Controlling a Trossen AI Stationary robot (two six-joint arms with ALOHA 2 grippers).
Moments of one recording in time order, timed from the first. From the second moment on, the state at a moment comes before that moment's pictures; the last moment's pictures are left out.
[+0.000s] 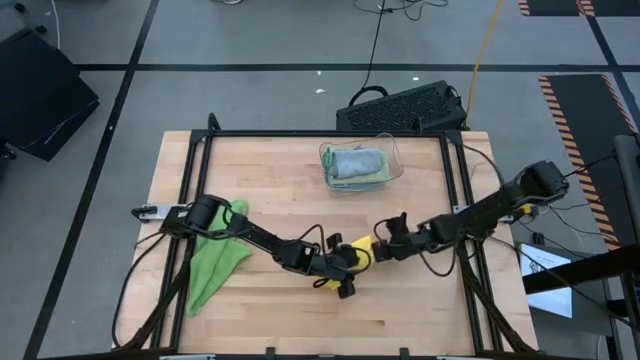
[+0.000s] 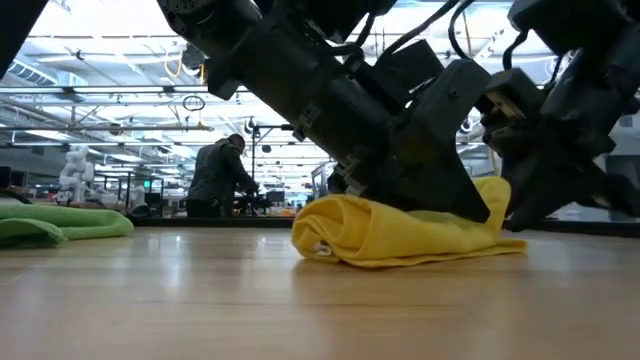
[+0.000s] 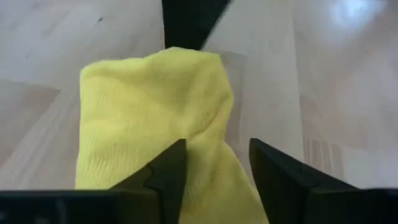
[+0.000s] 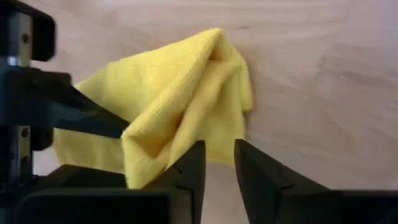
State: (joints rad) left arm -0.30 2.22 1.39 0.18 -0.32 -0.37; right arm 0.36 1.37 0.48 -0.07 0.19 1.60
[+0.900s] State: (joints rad) left arm -0.30 2.05 1.25 -0.15 -0.13 -0.66; right arm 0.31 1.41 0.48 -0.02 0.09 1.46
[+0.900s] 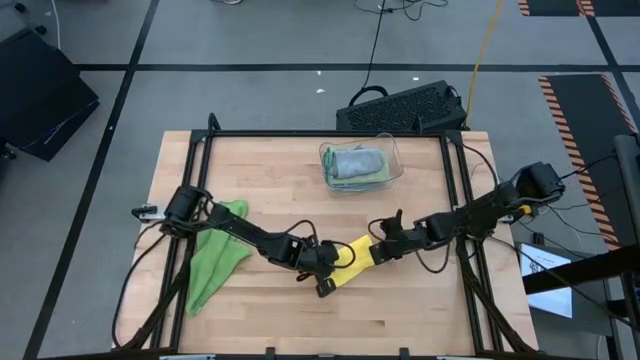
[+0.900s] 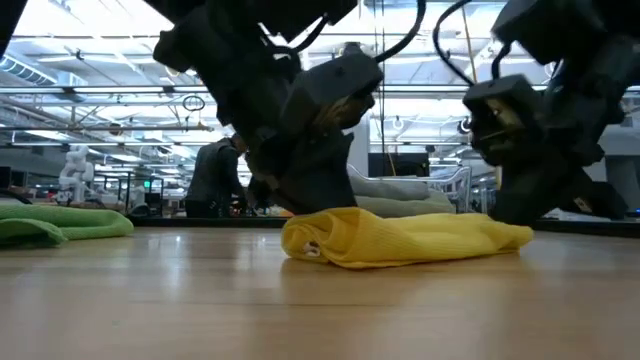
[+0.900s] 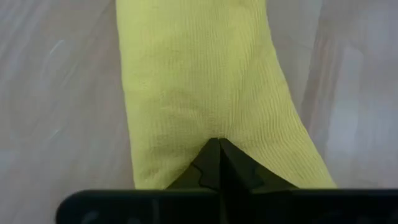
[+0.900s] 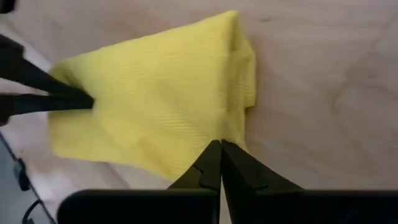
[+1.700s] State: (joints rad) left arm -0.24 1.91 1.23 -0.14 -0.03 -0.66; right arm 0.21 1.29 0.49 0.08 -0.15 1.27
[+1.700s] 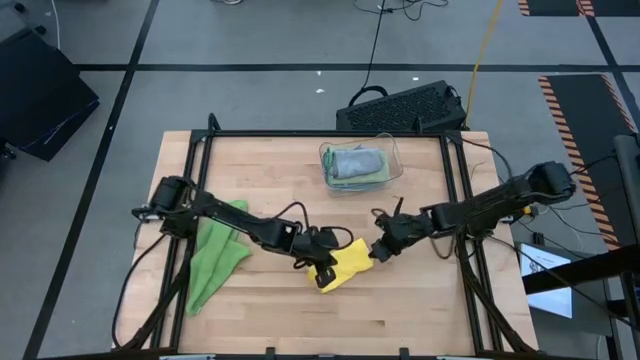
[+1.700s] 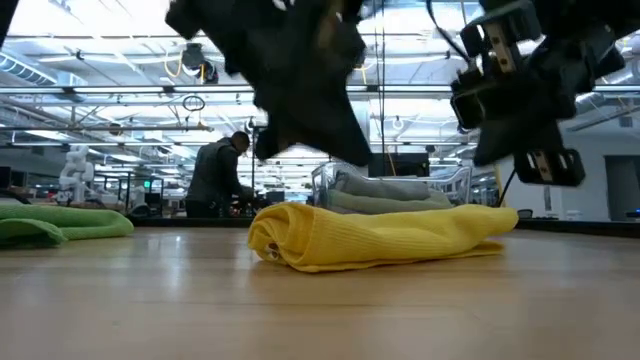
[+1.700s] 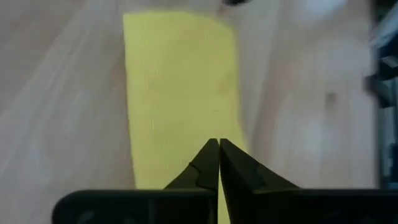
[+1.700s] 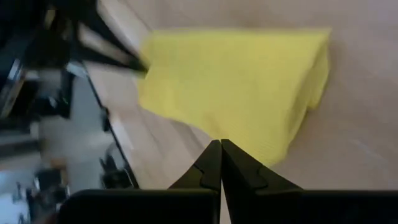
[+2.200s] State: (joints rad) left arm -0.27 2.02 1.22 -0.19 0.09 -0.69; right arm 0.26 1.58 0.55 0.08 -0.19 1.24
